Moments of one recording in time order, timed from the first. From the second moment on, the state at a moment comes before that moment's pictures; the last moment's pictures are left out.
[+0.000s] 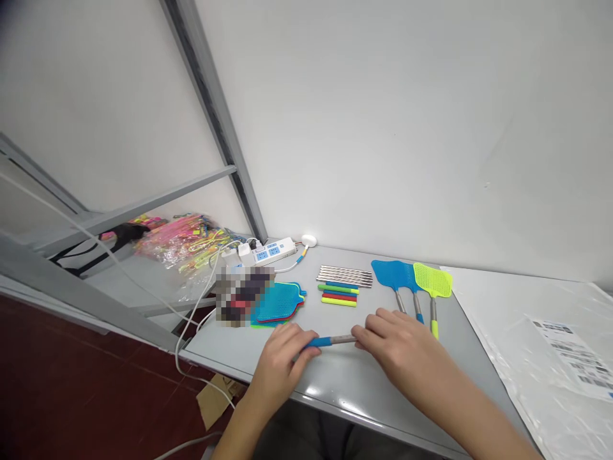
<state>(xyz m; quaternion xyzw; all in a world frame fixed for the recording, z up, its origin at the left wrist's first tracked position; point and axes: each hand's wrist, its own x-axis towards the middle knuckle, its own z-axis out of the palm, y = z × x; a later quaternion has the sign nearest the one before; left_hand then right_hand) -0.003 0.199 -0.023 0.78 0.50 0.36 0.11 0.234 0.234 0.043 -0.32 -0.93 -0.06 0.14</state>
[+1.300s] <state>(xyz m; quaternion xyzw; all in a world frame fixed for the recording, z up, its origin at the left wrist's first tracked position) -0.025 0.206 -0.021 0.69 0.56 0.28 0.37 0.239 0.254 0.008 -0.38 -0.92 -0.05 0.07</state>
